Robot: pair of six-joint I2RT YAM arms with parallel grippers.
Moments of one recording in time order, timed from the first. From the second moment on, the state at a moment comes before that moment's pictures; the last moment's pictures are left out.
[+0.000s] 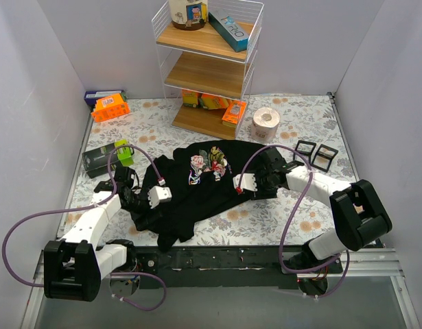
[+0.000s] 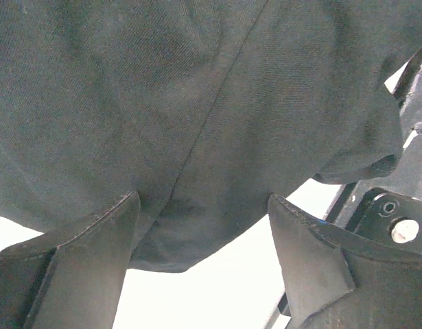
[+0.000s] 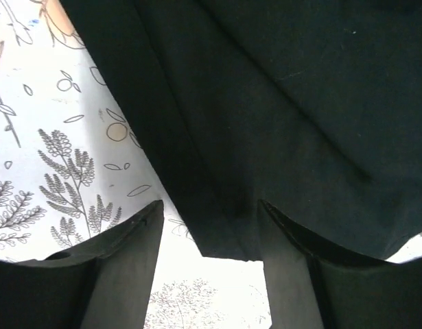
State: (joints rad) left arm -0.09 1.06 0.59 -0.91 0.50 1.07; right arm 0.51 1.48 0.79 -0.49 -0.21 -1.23
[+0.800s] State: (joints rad) left arm -0.04 1.10 0.88 -0.76 0.51 0.84; right arm 0.45 1.29 1.17 -0.57 -0.31 -1.01
